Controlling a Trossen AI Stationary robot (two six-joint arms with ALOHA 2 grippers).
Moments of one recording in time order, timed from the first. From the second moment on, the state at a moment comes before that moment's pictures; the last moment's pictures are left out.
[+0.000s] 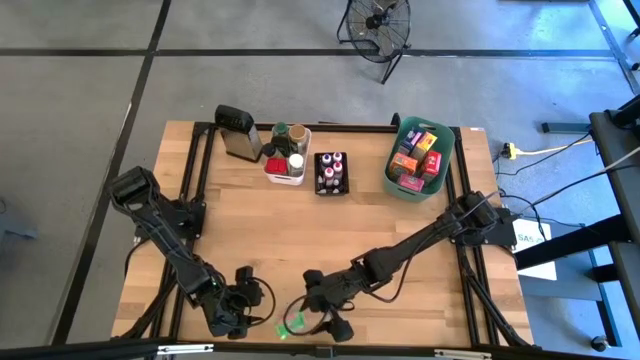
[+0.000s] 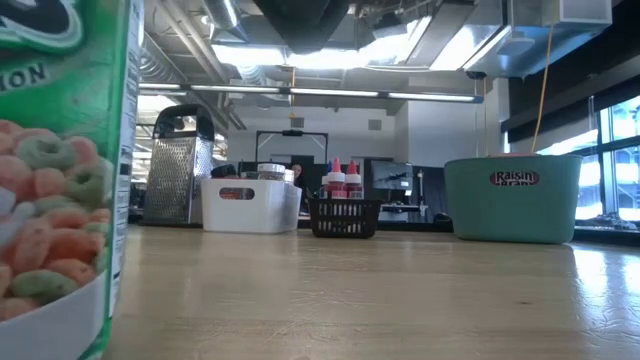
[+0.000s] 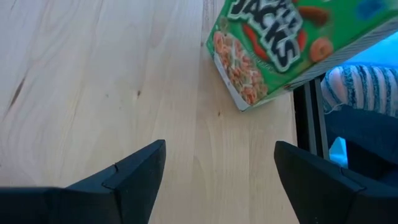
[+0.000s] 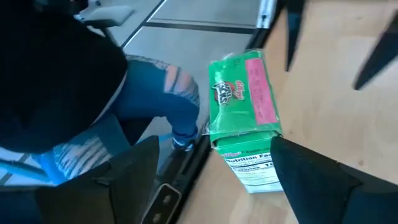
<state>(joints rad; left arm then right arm) -0.92 1.63 0.89 -0.26 -0.43 -0.93 0.51 2.05 1.48 0.00 -0.19 0.24</state>
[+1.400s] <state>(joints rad) -0.92 1.63 0.89 -0.25 -0.46 -0.92 0.53 2.05 1.48 -0.07 0.14 0.10</state>
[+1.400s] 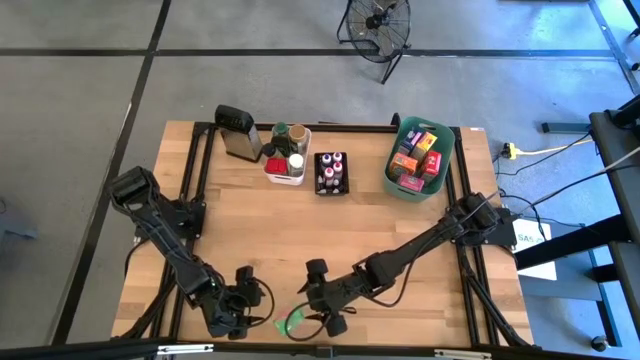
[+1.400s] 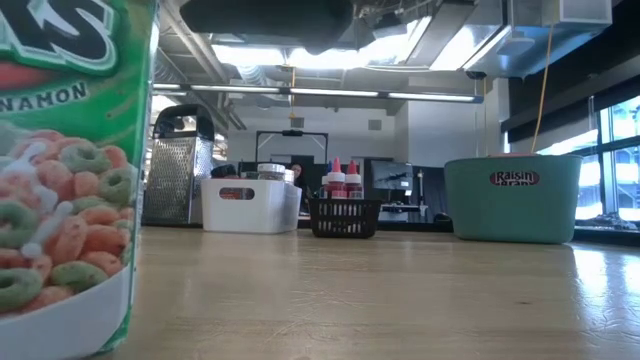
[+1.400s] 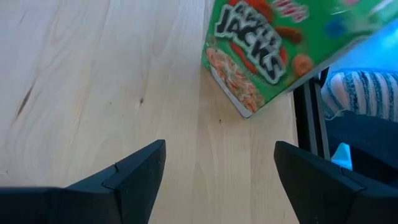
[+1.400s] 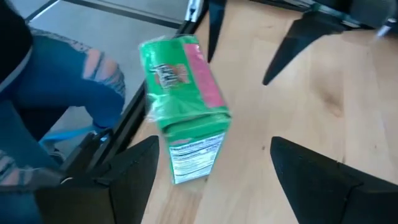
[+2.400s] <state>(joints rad) -0.92 1.63 0.89 -0.25 -0.50 -0.90 0.51 2.09 1.48 -0.01 0.09 0.09</state>
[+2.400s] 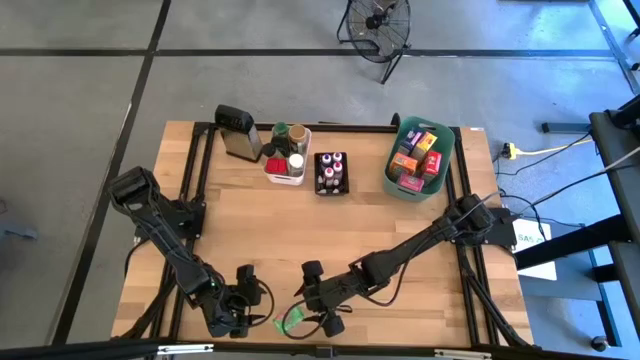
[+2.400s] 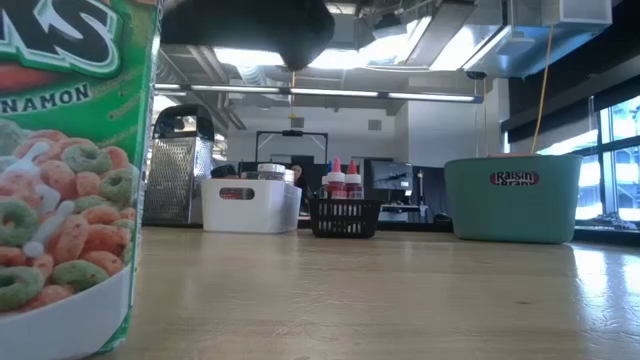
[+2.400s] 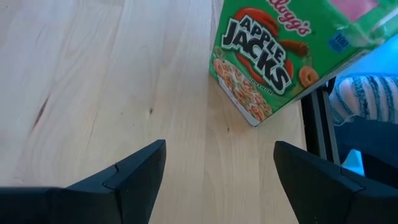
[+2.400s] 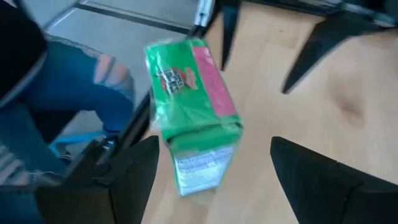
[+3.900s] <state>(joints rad) -0.83 1.63 0.89 -0.25 -0.52 -0.85 0.48 2.16 1.48 0.14 -0.11 -0.06</state>
